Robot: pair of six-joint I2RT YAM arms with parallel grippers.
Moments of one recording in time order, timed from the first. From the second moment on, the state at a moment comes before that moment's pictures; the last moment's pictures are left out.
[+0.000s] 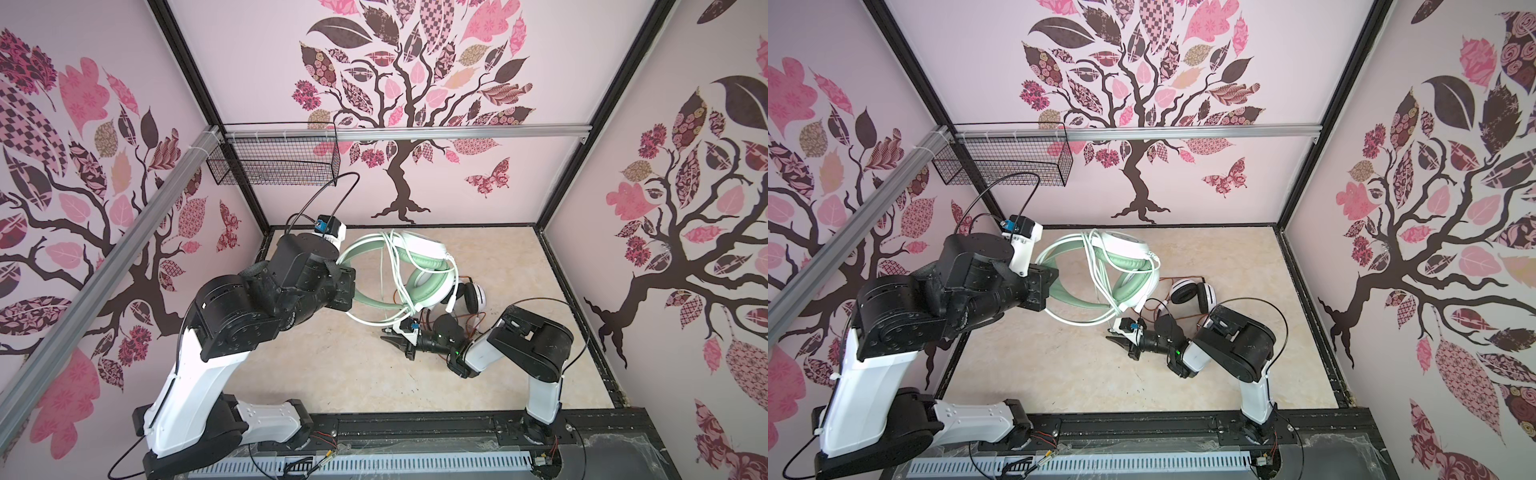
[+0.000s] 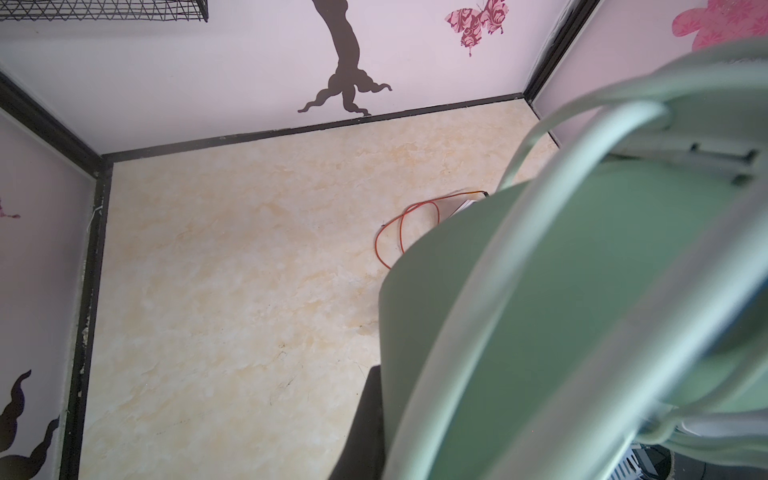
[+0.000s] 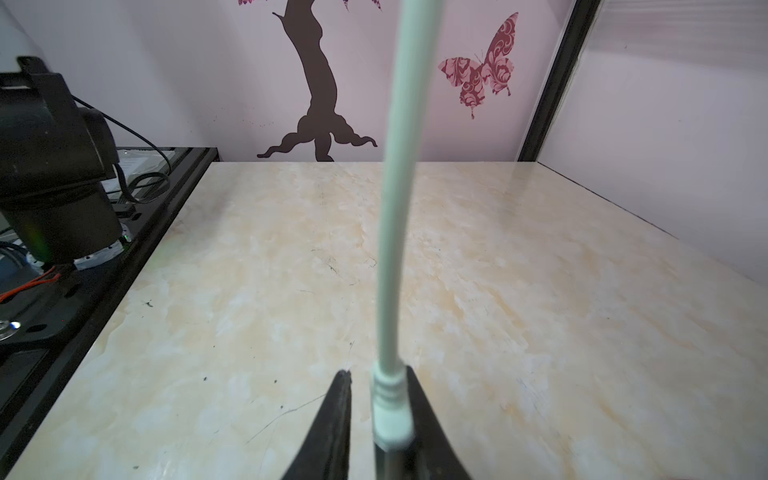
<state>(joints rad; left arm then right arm) -0.90 1.28 2.09 -1.49 -0.40 -0.44 0.87 1.91 0.53 1.29 -0.45 -0.15</state>
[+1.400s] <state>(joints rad) -0.77 1.24 1.91 -1.49 -0.65 -0.34 1.12 1.07 0.61 -0.04 -0.15 -0.22</state>
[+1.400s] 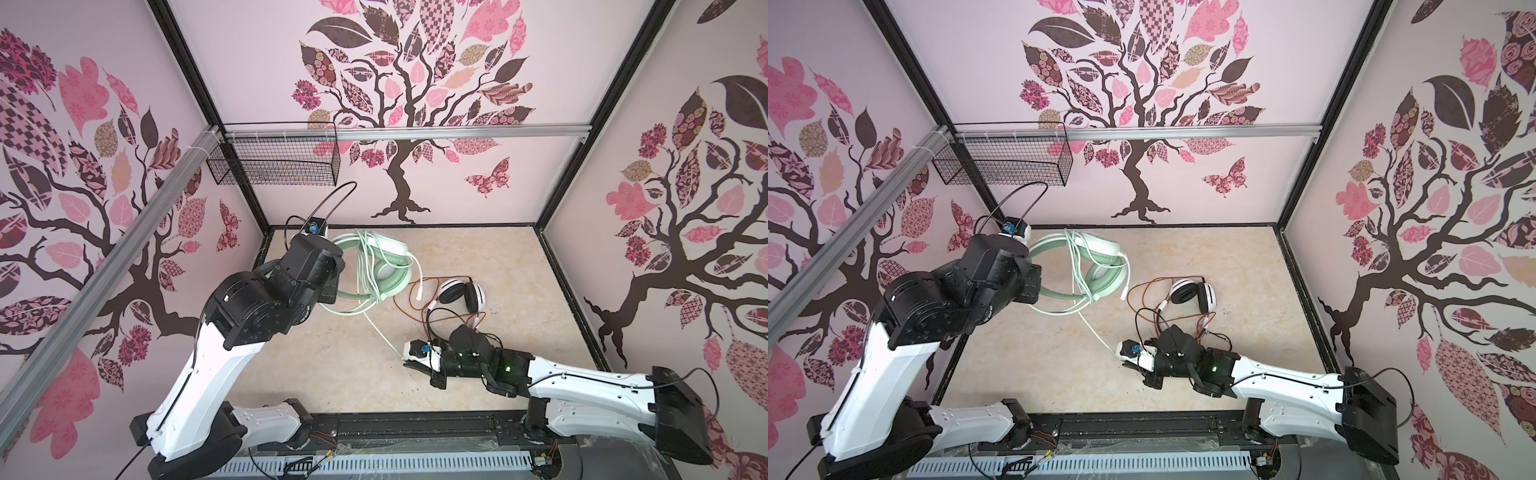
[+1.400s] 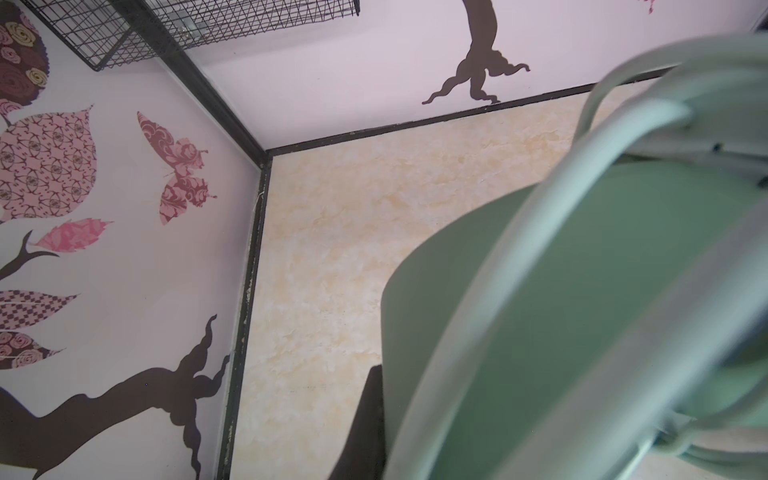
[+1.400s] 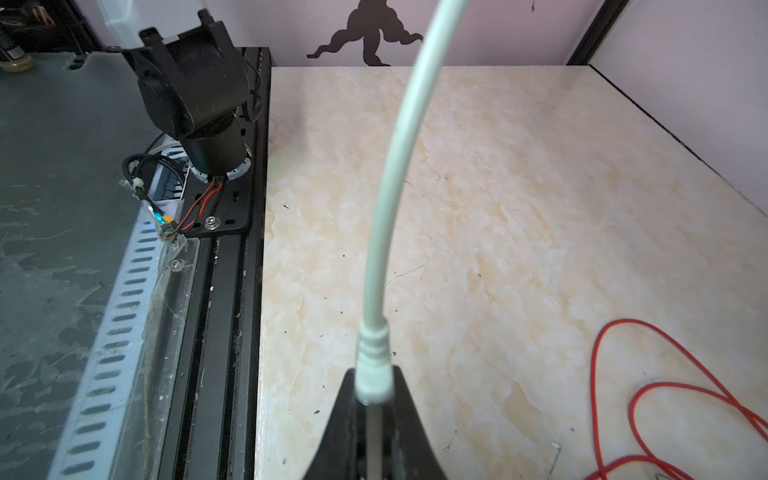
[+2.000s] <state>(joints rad) -0.77 1.33 1.81 -1.66 -0.84 -0.35 1.28 1.22 1.06 -0.64 0.41 -0.30</state>
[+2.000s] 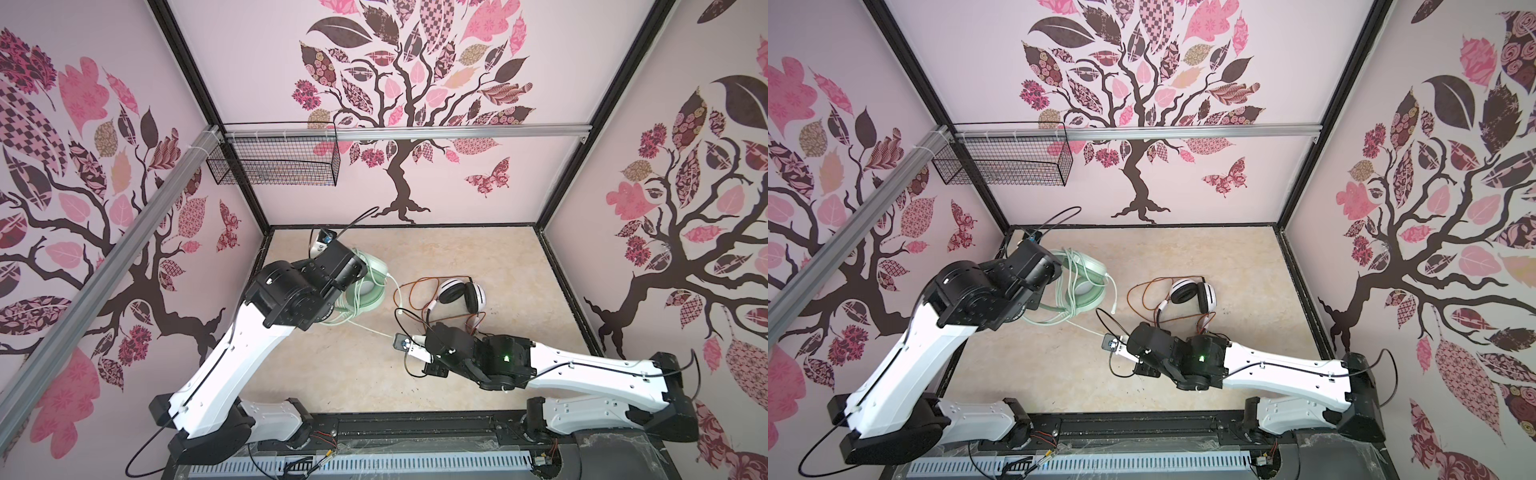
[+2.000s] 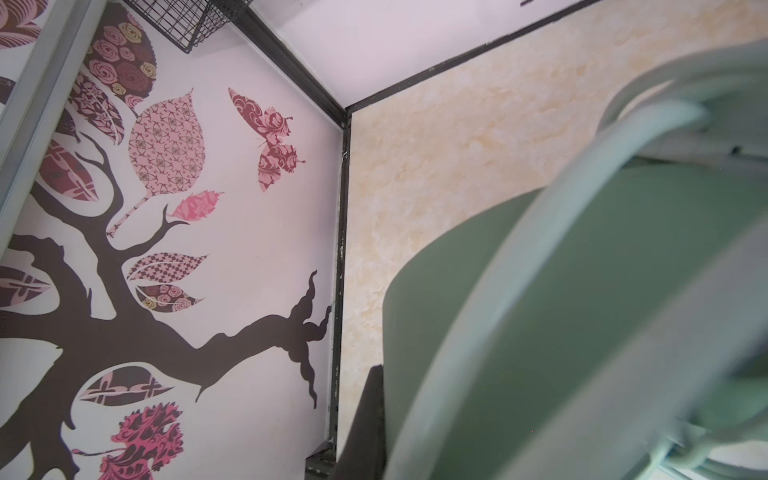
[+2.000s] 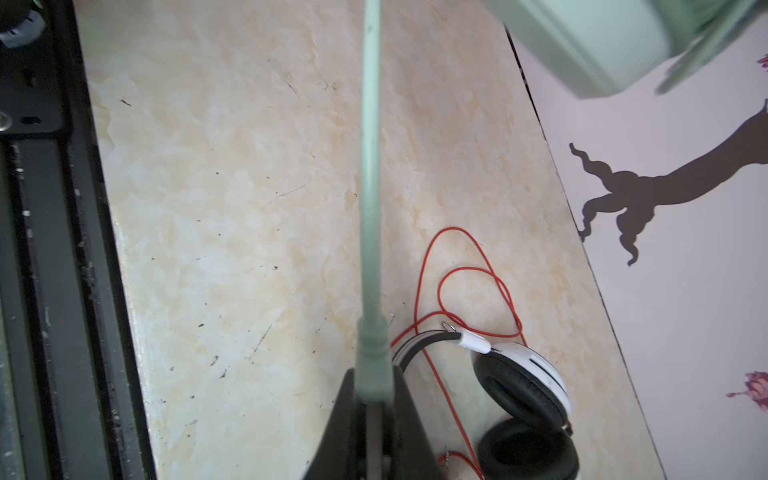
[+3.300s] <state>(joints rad) -1.00 1.29 1.36 -1.57 -0.24 -0.36 1.37 1.43 1.35 -1.07 0.55 -0.62</state>
